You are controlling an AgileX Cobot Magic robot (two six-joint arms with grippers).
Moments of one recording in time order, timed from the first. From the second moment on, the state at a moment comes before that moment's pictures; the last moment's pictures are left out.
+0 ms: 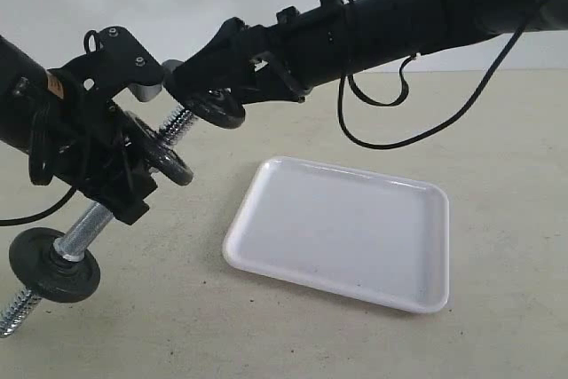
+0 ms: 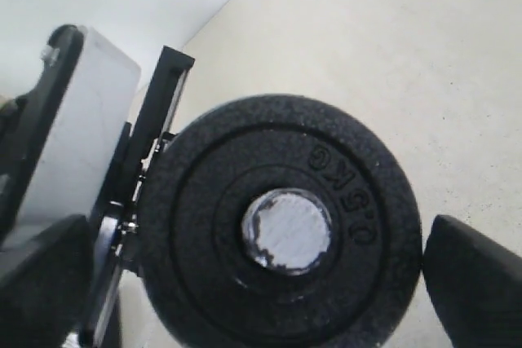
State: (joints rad) left arm -0.42 1.50 -0.96 -0.07 0.62 0.52; right arm 0.40 1.91 -1.39 1.42 1.03 -1.19
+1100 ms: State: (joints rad) left arm -0.41 1.51 -0.95 -0.05 0.65 0.31; right arm 0.36 1.90 -1.39 1.03 1.09 -1.08
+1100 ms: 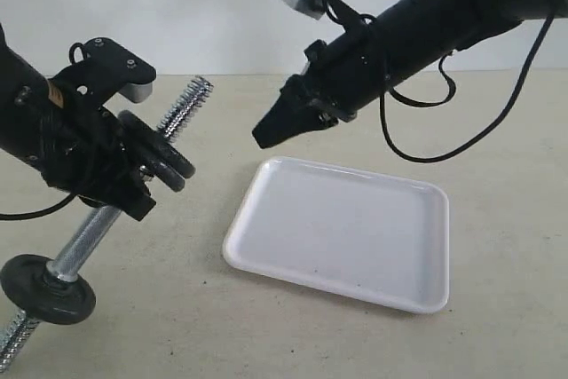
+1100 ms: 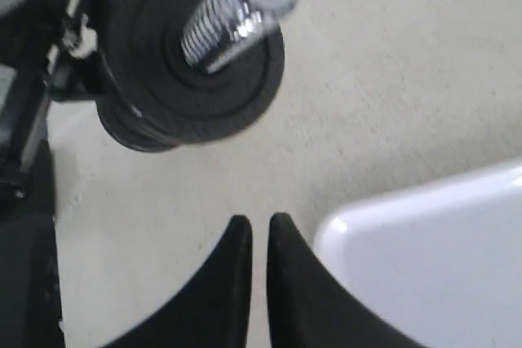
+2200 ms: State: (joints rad) left arm -0.32 1.76 -0.96 -0.06 0.44 -0.20; right arm 0.36 1.90 -1.39 0.55 1.10 -0.76
